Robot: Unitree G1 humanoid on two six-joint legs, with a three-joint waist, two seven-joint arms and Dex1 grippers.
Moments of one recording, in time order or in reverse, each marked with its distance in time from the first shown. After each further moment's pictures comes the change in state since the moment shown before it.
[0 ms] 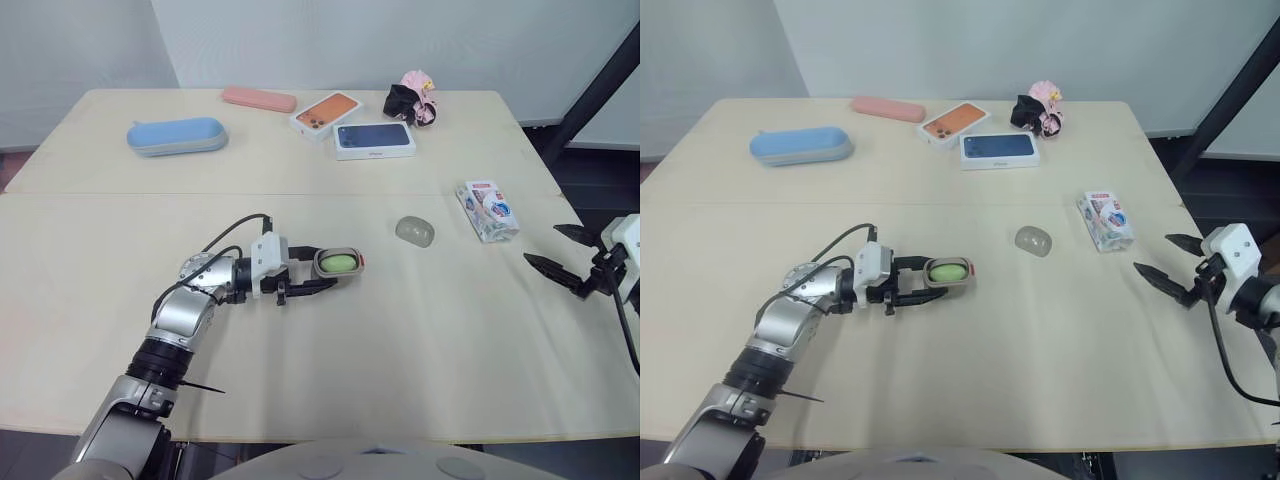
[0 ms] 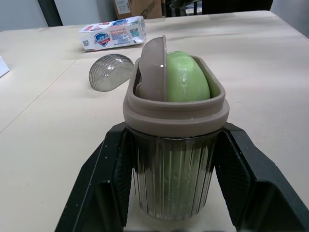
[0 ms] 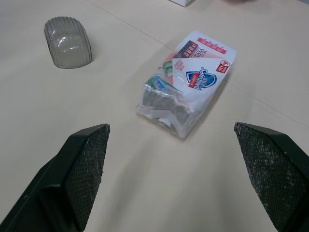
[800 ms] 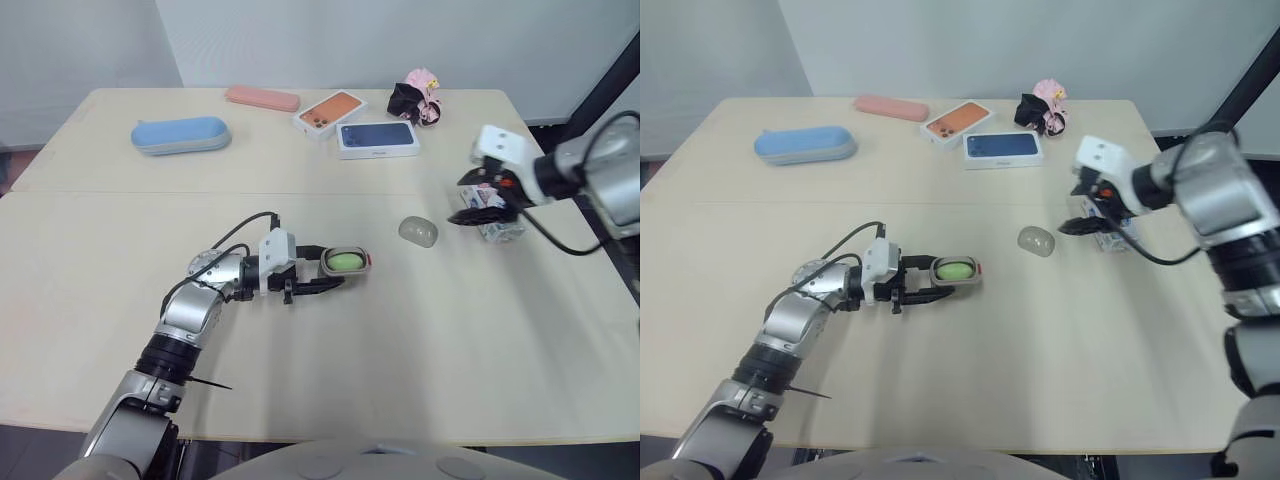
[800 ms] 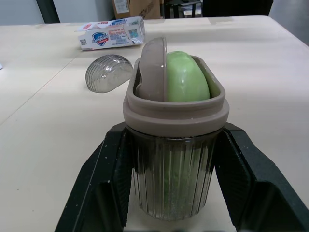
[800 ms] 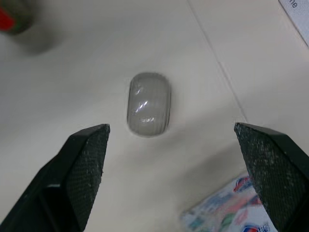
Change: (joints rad) left arm -0.026 -0.034 -0.013 -0.001 -0.006 0.065 -0.014; right arm -0.867 -0.044 0.766 -0.180 -0.294 0.732 0.205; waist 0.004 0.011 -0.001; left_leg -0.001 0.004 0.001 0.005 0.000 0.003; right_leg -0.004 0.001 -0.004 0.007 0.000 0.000
